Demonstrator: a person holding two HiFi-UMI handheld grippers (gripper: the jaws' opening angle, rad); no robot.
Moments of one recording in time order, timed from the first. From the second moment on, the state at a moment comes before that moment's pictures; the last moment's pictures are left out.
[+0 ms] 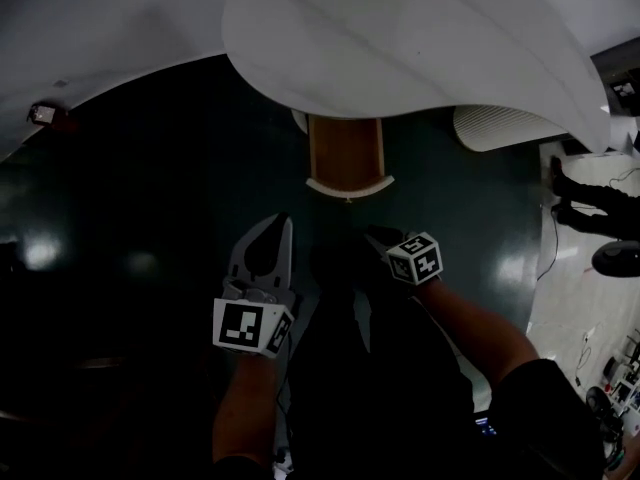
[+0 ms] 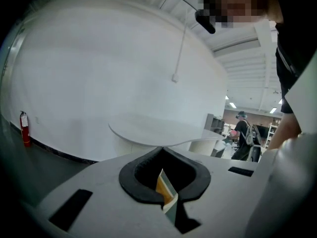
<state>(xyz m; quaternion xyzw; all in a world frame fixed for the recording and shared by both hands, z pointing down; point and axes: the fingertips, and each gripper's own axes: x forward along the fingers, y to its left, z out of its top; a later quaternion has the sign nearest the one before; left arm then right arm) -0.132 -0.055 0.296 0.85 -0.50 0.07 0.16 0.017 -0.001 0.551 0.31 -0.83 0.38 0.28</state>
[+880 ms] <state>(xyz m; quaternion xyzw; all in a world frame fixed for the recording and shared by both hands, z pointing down) -0.090 0.045 0.140 0.87 -0.45 0.08 0.18 0.003 0.029 0.195 0.26 -0.93 0.21 0.15</state>
